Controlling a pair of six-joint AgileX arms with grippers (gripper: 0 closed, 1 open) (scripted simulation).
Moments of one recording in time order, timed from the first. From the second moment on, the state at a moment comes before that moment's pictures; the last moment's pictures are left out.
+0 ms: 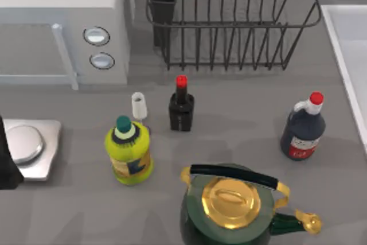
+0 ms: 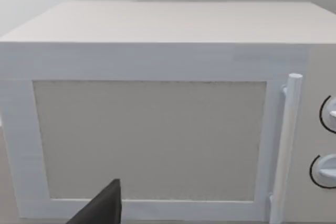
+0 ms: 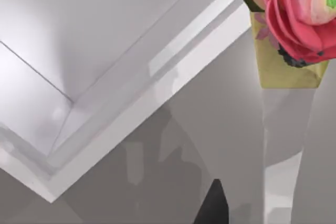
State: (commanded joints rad) left arm 0.00 0.00 0.00 0.00 0.00 0.00; right arm -0.39 1.71 1.35 -1.25 0.01 0.39
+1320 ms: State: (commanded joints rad) left arm 0.00 0.00 0.00 0.00 0.00 0.00; right arm -0.16 2.74 2.89 -1.70 0.02 0.61
